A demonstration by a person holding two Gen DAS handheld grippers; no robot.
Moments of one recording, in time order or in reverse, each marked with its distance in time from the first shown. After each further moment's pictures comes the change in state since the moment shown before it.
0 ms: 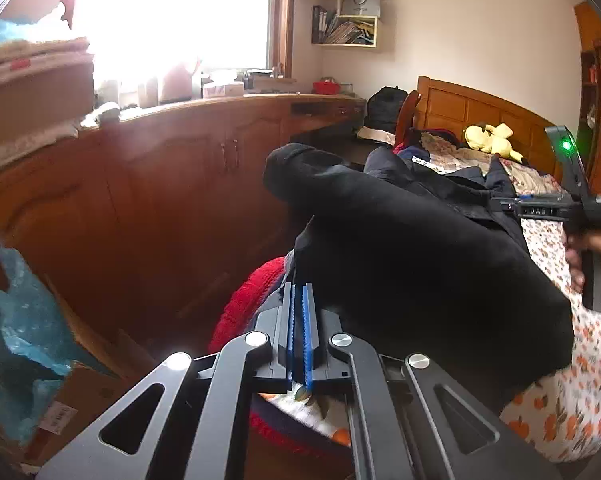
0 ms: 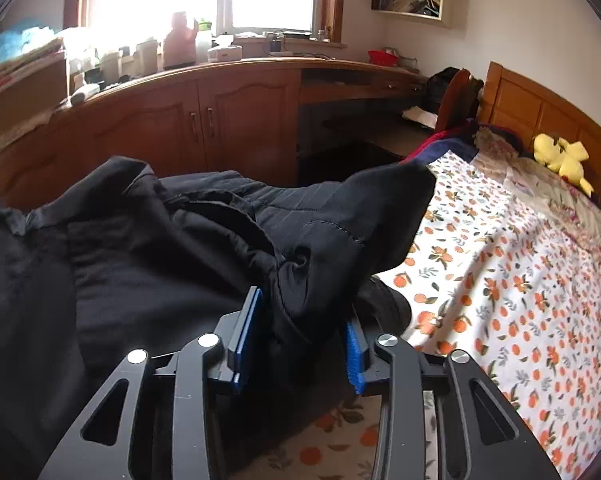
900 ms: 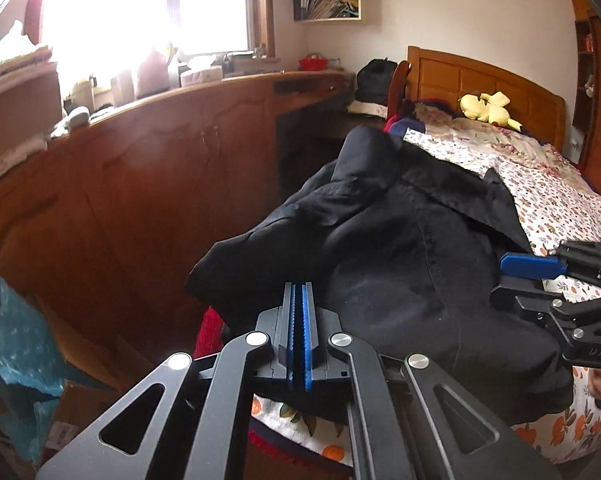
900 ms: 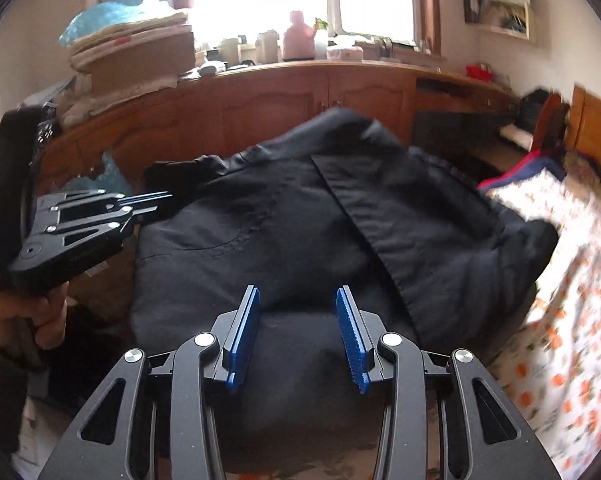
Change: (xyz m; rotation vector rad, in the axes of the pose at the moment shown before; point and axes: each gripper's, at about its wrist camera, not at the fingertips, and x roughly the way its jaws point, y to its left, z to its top) left arm 0.059 -0.029 0.019 0.061 0.099 -0.004; right arm -0.026 0.117 -0.051 -0.085 -0.011 0.337
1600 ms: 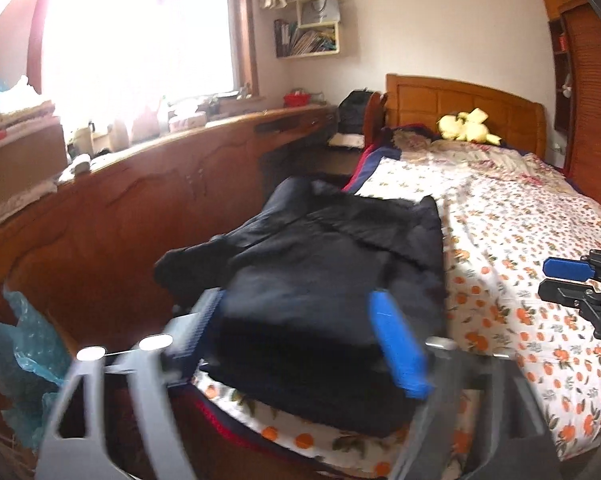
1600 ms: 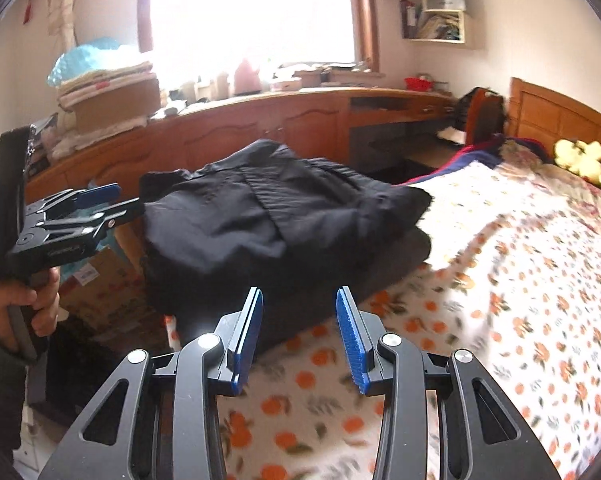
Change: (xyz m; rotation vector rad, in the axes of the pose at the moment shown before) left arm -0.094 -0.083 -0.004 0.059 -0.149 -0.014; right arm -0.158 -0.049 -0.072 0.089 -0.117 -0.159
